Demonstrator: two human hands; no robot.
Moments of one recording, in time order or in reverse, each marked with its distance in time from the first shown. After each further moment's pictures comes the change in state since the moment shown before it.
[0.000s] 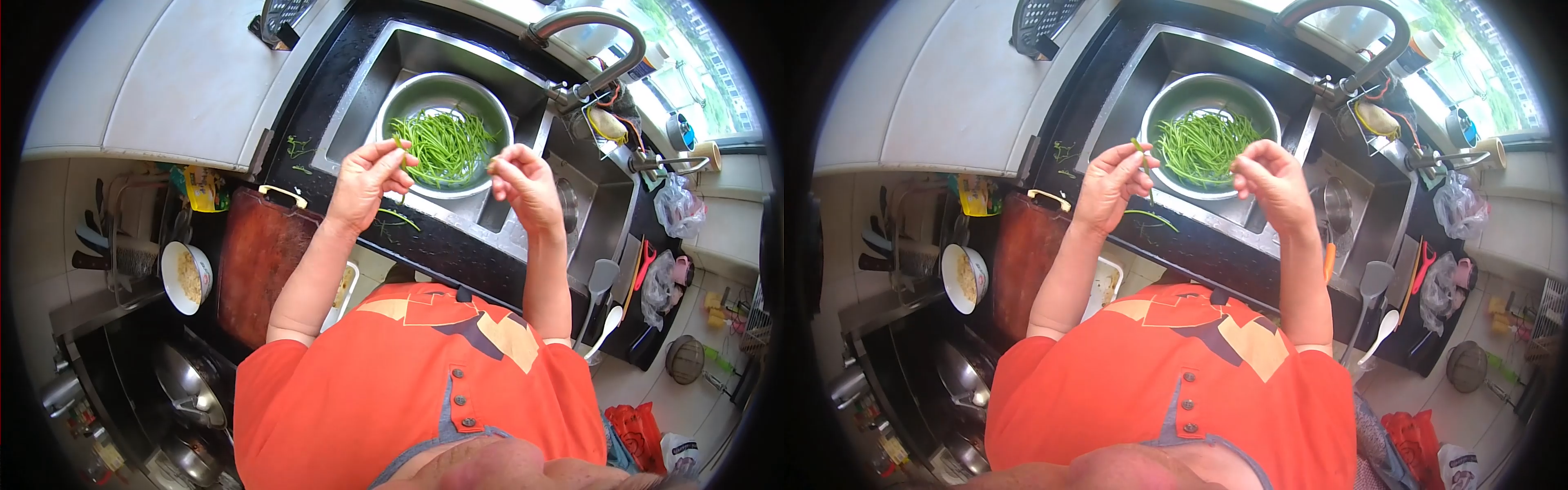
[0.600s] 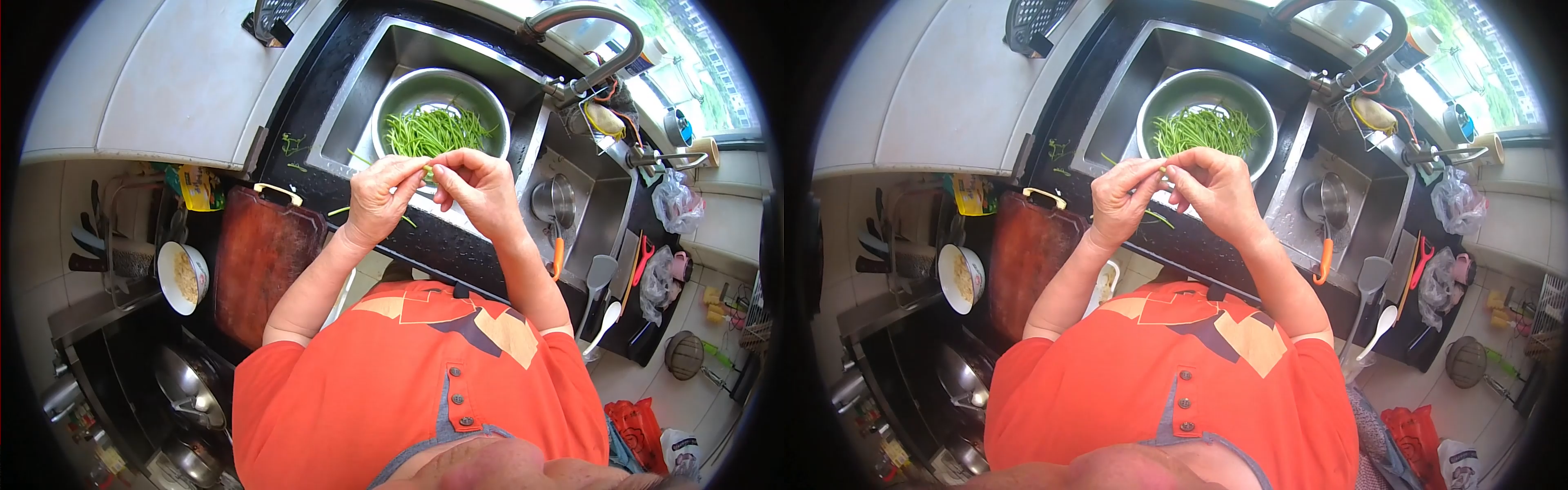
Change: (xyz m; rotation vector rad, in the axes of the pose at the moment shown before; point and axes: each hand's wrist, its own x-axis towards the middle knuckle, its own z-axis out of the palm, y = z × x) left_hand -0.013 -0.014 0.023 0.803 0.013 0.641; right_hand -0.005 0.006 0.072 -0.357 -0.073 -0.080
